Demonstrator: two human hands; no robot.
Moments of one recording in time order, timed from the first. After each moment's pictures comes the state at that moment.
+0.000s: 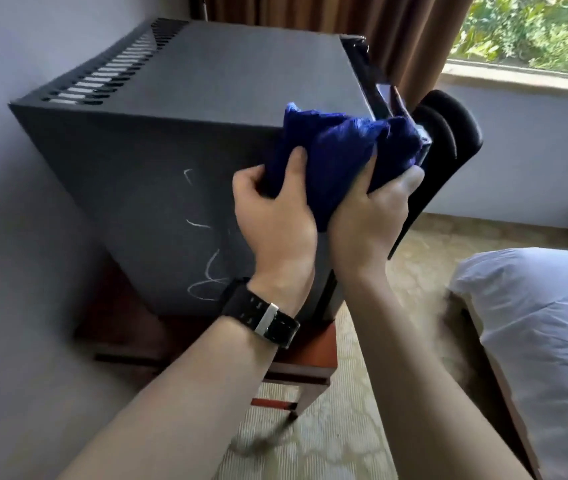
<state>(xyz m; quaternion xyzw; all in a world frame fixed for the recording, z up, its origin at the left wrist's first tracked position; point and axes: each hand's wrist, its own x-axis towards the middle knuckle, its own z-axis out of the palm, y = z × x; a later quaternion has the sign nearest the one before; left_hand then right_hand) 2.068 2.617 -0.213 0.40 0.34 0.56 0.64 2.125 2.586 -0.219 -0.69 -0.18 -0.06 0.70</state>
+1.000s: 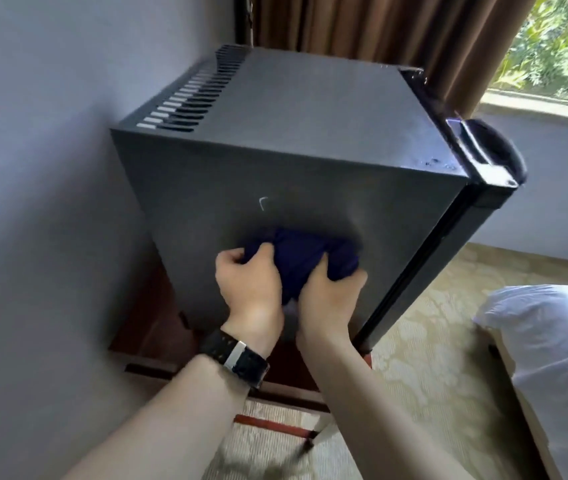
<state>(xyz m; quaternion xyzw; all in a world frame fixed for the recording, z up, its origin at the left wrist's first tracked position) 1.995 2.691 -0.280 0.31 0.51 0.48 0.64 2.044 2.646 -0.299 -0.66 -0.02 0.20 0.73</state>
